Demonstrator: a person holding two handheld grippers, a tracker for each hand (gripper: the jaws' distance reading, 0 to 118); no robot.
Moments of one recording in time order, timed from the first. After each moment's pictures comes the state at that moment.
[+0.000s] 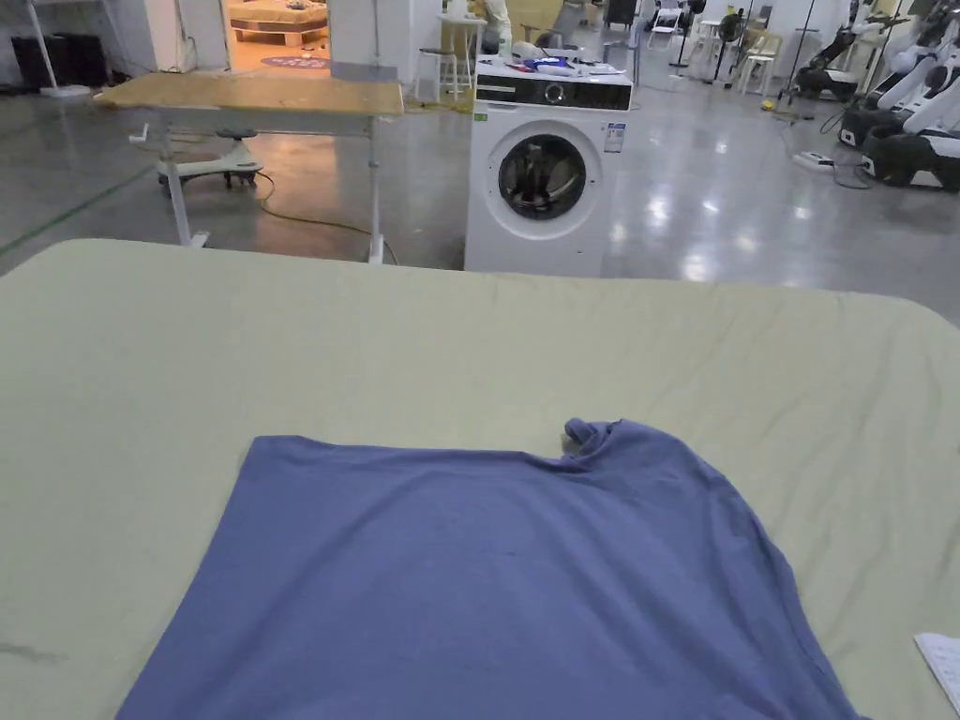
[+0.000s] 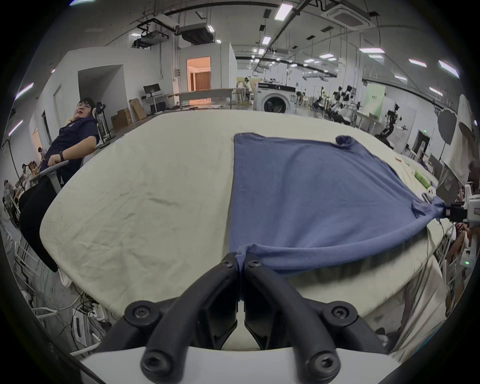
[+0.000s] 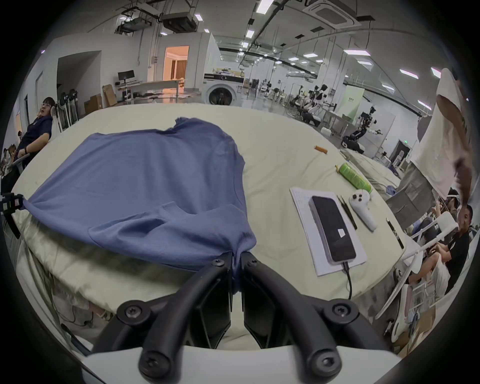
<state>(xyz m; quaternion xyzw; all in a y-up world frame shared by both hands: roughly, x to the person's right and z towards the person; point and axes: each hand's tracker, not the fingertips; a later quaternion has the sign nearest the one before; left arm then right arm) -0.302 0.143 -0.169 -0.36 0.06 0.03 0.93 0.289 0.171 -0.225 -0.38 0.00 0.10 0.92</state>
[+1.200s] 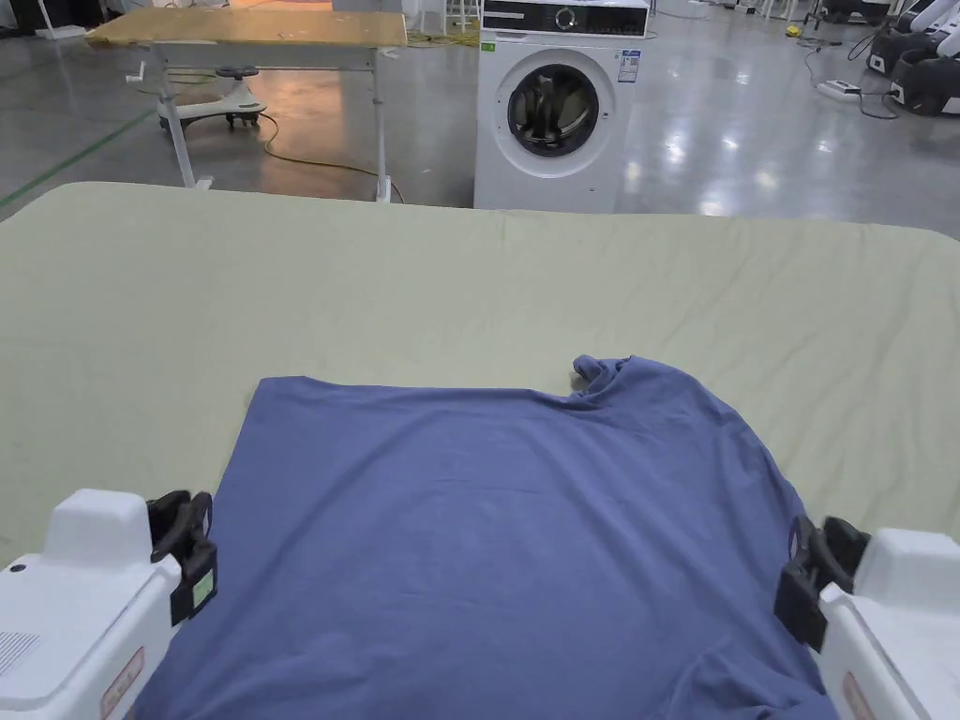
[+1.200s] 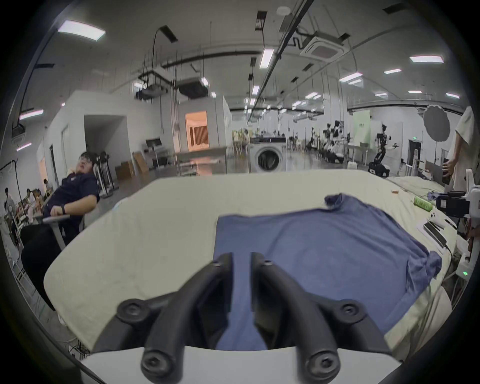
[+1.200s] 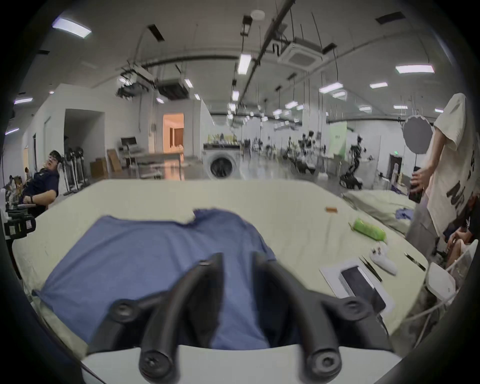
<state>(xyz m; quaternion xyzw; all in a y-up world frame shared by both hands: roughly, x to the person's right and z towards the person) -0.233 0.211 -0.228 -0.16 0.07 -0.02 0.98 0.201 0.215 -0.262 -0.14 0.01 0.04 0.99</state>
